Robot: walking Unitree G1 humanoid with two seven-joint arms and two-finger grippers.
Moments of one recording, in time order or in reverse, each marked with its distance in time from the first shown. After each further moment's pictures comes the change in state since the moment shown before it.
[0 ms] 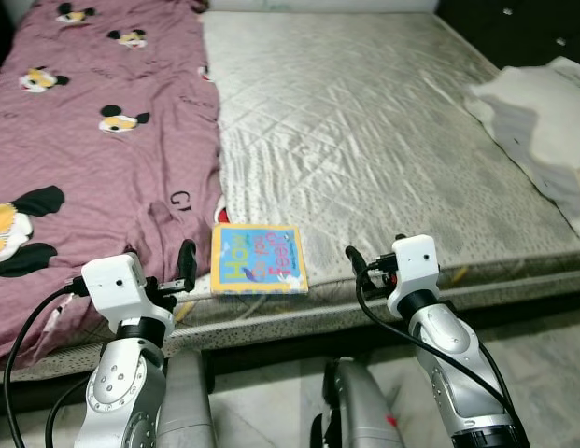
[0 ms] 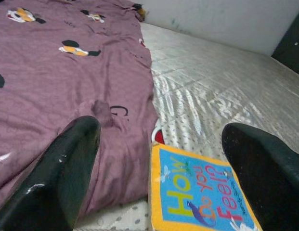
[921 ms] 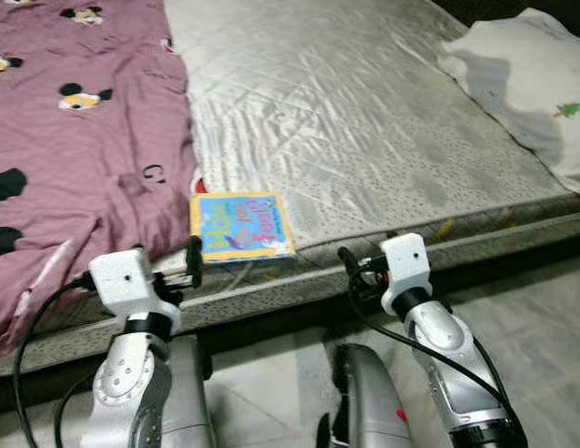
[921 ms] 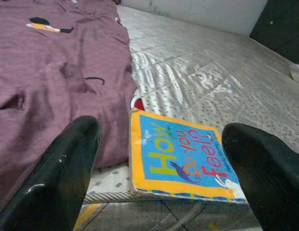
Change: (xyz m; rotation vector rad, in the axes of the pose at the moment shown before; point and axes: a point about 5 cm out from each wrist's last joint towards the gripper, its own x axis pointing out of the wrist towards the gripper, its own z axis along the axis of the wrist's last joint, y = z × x) left arm 0.006 -0.006 0.002 -0.002 -0.012 -0.026; right arm 0.005 0.005 0.002 -0.059 -0.017 0.047
